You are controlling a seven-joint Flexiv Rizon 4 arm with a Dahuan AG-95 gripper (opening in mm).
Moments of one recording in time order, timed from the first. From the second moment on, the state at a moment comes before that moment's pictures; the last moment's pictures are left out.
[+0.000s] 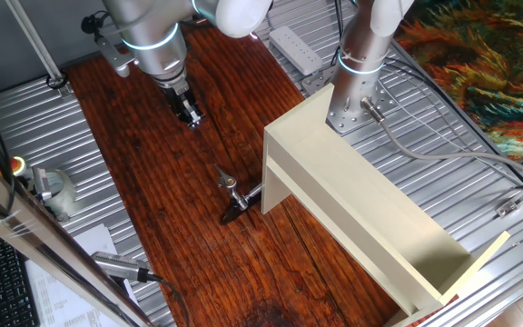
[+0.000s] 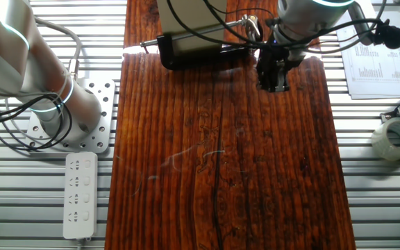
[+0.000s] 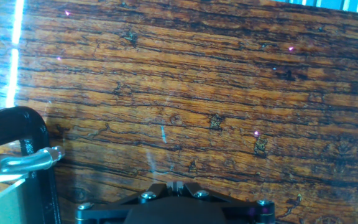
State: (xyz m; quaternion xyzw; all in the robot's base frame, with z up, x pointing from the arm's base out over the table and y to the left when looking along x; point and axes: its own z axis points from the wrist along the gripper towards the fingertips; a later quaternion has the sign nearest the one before) arm 0.500 0.000 0.171 0.06 -1.00 0.00 0.06
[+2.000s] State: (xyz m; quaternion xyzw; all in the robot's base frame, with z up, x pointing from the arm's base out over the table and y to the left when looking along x) arm 0.500 0.001 0.171 0.06 -1.00 -0.01 0.05
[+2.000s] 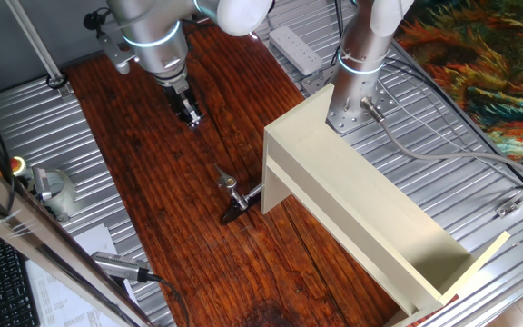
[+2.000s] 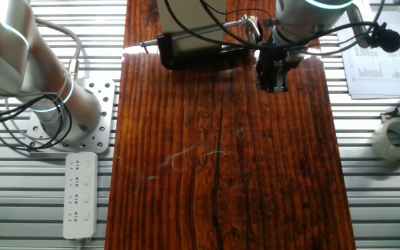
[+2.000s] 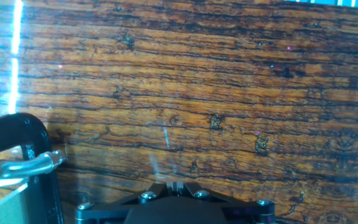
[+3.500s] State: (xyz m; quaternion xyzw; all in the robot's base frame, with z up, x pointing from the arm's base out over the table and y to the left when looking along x) arm 0.454 0.079 0.181 0.03 -1.00 -0.02 0.04
